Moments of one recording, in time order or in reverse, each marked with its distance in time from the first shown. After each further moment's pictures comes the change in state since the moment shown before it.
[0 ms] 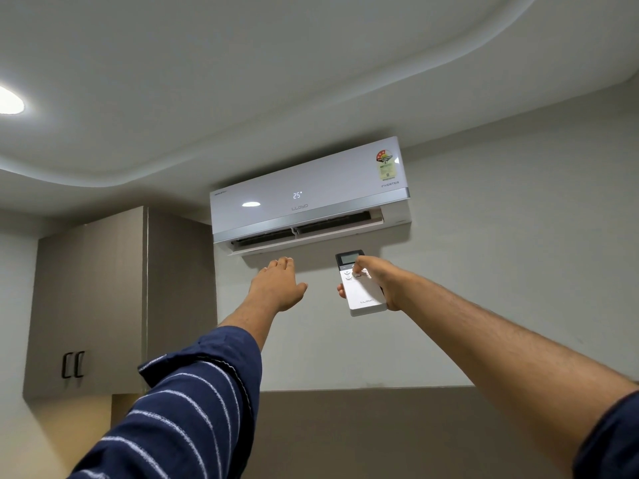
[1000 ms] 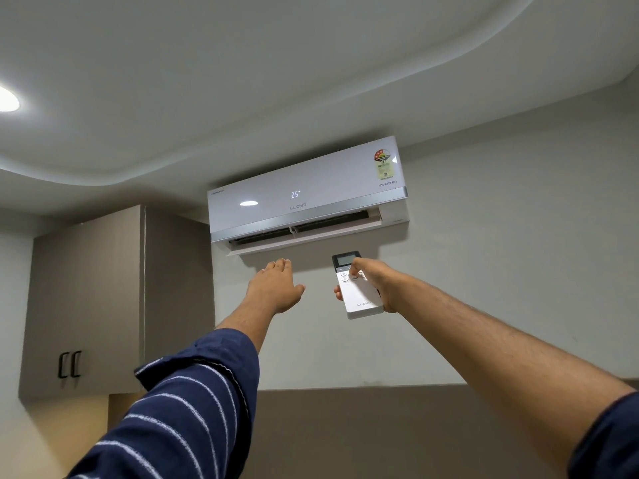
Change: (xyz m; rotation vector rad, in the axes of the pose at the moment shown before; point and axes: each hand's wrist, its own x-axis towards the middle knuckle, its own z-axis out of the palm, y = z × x) left_hand -0.005 -0.002 0.002 -0.002 -0.010 -0.001; right_hand 0.001 0.005 0.003 -0.010 -0.002 -0.006
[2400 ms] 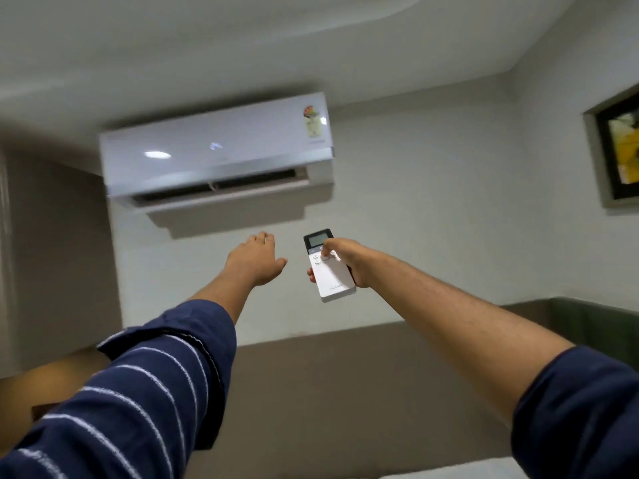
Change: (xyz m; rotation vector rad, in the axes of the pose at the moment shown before) left_hand -0.007 0.080 0.038 -0.118 -0.068 0.186; right_hand -0.039 0.046 -0.051 -0.051 0.142 0.094
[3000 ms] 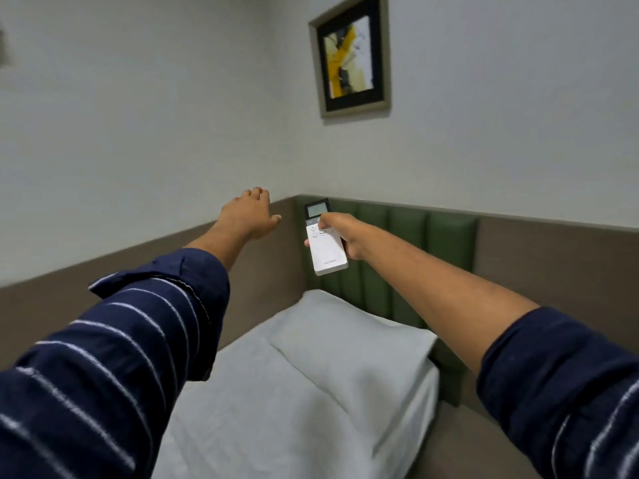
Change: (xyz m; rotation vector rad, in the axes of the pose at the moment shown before) left_hand -0.077 0.390 0.077 -0.390 -0.140 0.688; right_hand -0.222 0.180 -0.273 0.052 0.759 0.236
